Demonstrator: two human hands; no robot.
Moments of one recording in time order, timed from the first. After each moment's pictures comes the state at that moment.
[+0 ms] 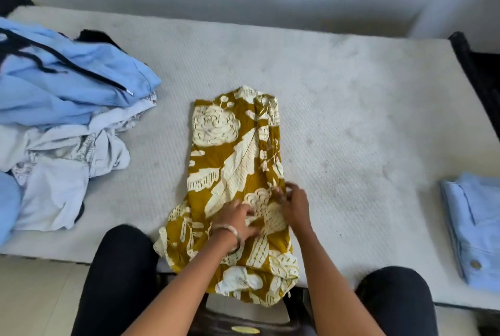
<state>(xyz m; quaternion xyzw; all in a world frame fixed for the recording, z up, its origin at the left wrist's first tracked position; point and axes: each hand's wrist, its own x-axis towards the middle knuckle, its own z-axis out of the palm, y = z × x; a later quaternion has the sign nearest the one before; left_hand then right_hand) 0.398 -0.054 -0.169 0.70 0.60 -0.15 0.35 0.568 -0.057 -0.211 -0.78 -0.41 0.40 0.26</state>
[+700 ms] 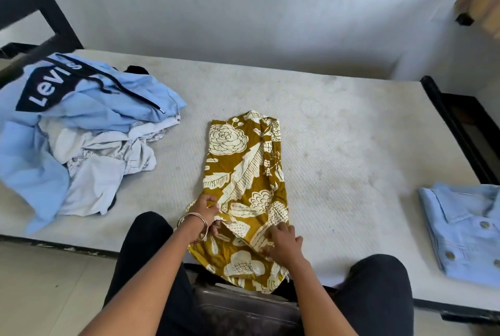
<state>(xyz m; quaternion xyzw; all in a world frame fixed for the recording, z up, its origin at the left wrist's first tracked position) 0.316 -0.083 -0.100 0.39 0.73 0.16 0.54 0.532 -0.154 -0.163 -0.71 -0.63 0.32 -0.05</state>
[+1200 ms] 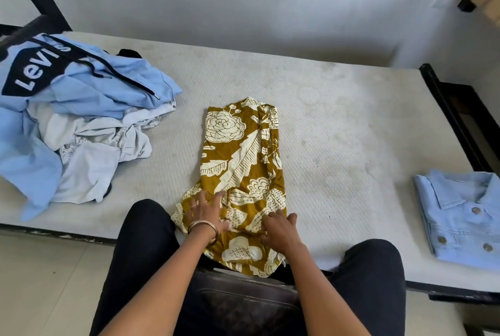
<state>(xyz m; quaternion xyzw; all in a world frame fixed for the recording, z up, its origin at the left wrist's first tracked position) 0.327 -0.111 -0.142 0.65 0.71 -0.06 0.26 0.525 -0.156 -0.145 -0.64 -0.72 0.23 -0.10</state>
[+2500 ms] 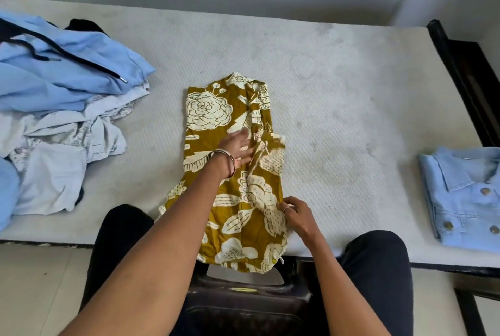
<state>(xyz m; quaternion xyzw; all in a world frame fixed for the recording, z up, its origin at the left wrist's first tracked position) 0.416 0.021 -0.093 0.25 0.56 0.28 0.74 0.581 -0.142 -0.176 -0.75 -0.37 0.51 0.20</state>
